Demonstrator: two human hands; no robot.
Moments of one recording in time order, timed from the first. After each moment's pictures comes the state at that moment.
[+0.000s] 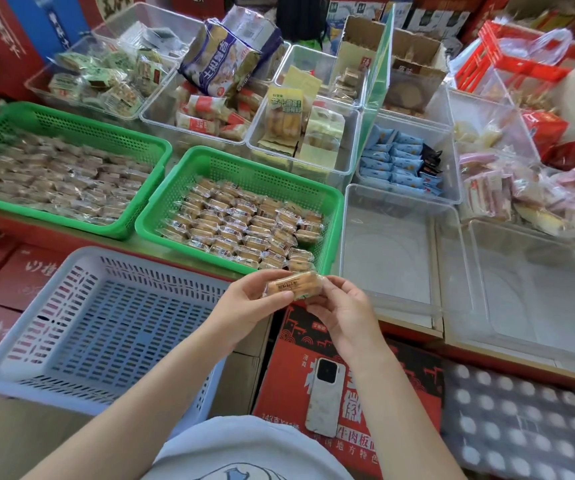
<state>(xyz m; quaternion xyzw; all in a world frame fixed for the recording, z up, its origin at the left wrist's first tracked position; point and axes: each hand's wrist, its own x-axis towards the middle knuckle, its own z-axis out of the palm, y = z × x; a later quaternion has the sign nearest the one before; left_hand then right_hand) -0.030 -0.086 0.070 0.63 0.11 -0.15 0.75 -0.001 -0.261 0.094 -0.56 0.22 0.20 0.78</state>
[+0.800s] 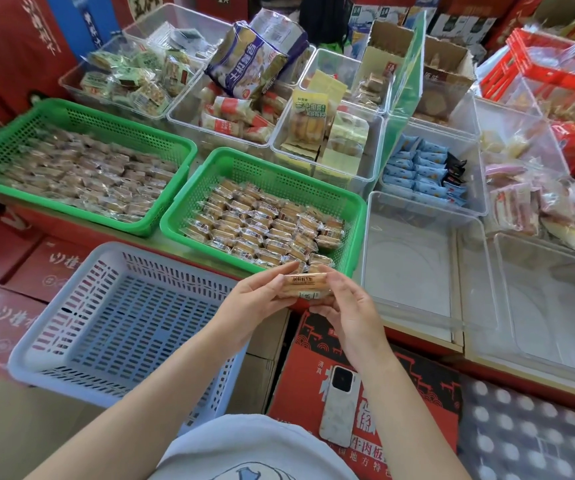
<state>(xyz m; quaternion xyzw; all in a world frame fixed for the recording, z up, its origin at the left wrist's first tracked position) -0.027 -0.060 0.073 0.50 0.14 -0.14 0.85 0.001 -0.237 0.079 -0.65 0.10 0.20 0.73</state>
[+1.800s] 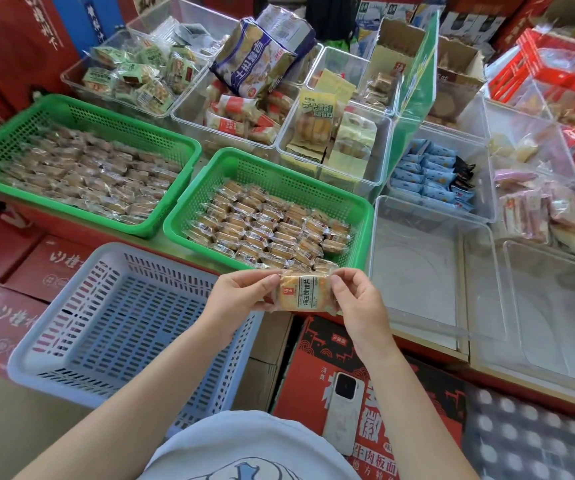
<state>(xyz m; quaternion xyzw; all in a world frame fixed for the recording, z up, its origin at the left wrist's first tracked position) -0.011 -0.032 0.064 0.59 0.22 -0.09 0.77 0.026 -0.230 0.075 -0.76 0.08 0.15 0.62</state>
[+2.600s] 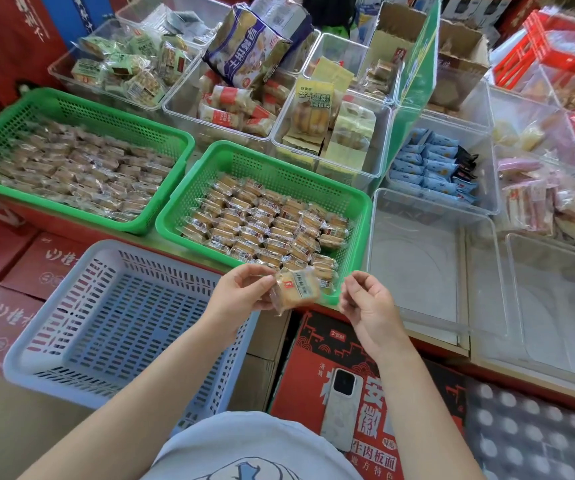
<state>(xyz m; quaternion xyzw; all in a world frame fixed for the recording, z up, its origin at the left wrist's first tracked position) -0.002 -0.044 0.046 0.59 0.24 -0.10 0.77 0.040 -0.257 0.063 -0.60 0.17 0.20 0.75</state>
